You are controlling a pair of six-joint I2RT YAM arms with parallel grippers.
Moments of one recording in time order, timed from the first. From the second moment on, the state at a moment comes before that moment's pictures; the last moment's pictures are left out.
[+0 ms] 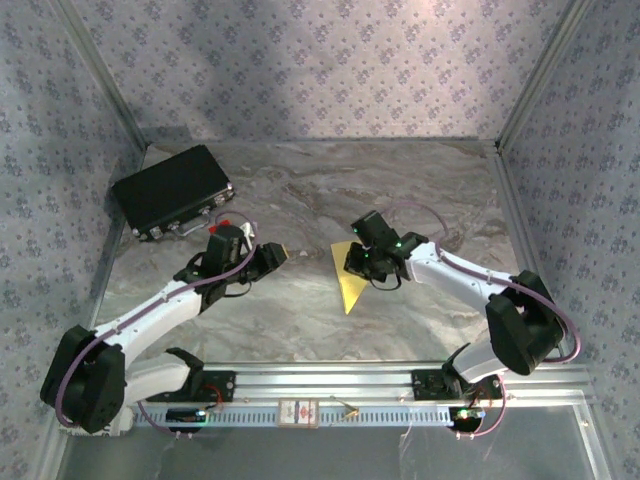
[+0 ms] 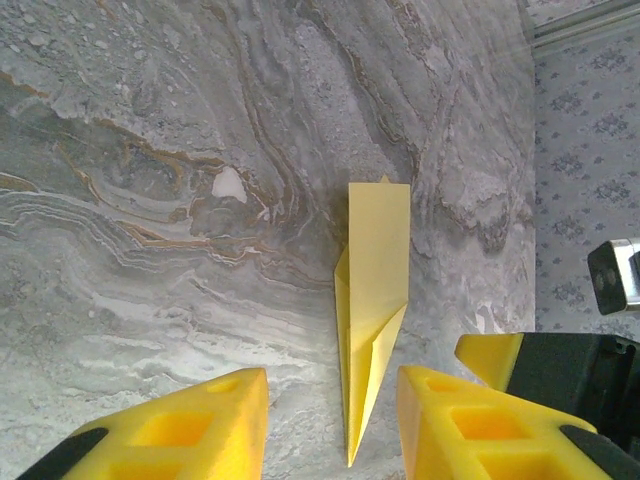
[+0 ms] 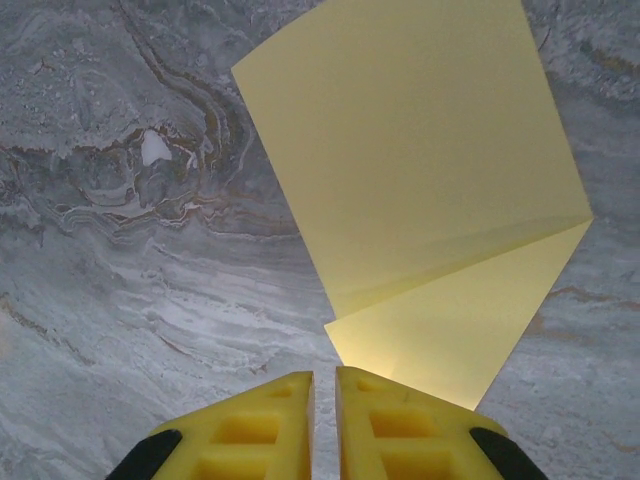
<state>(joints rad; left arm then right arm) -0.52 1.13 0.57 -0.06 0.29 -0.97 0.67 1.46 0.94 -0.51 -0.09 0.93</state>
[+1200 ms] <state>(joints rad) -0.52 1.22 0.51 0.02 0.33 -1.01 0.59 1.61 0.70 -0.07 -0.28 0.98</state>
